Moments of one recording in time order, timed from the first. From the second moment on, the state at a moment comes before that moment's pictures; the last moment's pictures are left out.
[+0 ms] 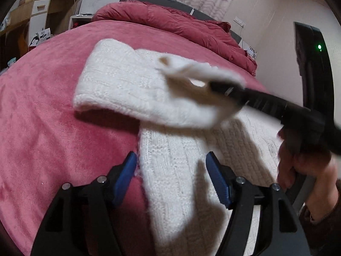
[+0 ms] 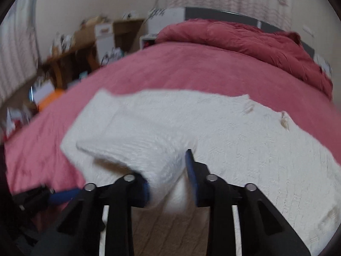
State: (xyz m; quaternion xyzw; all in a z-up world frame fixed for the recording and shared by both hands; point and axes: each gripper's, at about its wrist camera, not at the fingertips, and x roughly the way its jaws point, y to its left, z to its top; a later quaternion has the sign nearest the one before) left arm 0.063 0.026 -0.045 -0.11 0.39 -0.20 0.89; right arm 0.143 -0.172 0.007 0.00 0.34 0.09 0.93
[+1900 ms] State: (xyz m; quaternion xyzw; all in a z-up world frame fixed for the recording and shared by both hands) left arm 0.177 0.050 -0.027 -0.13 0.37 -0.03 0.92; right arm 0.187 -0.366 -0.039 0.33 0.40 0.02 0.86
